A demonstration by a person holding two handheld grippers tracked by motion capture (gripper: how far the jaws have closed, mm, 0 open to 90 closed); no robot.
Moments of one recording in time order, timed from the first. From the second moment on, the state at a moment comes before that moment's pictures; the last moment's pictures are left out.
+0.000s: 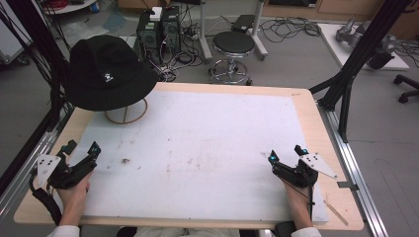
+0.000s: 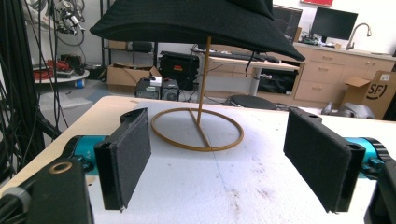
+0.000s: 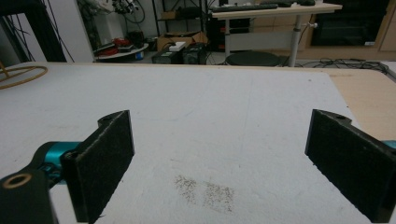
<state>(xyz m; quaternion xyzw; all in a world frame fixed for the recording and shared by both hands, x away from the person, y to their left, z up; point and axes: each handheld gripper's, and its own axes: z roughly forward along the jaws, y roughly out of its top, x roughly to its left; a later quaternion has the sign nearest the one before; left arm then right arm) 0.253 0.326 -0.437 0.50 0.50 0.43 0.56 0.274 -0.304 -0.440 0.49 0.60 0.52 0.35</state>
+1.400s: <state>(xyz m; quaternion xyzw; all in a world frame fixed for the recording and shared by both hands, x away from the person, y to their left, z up) 0.253 0.332 -0.442 0.49 0.52 0.41 0.57 0.276 -0.305 -0.442 0.49 0.61 0.52 0.34</state>
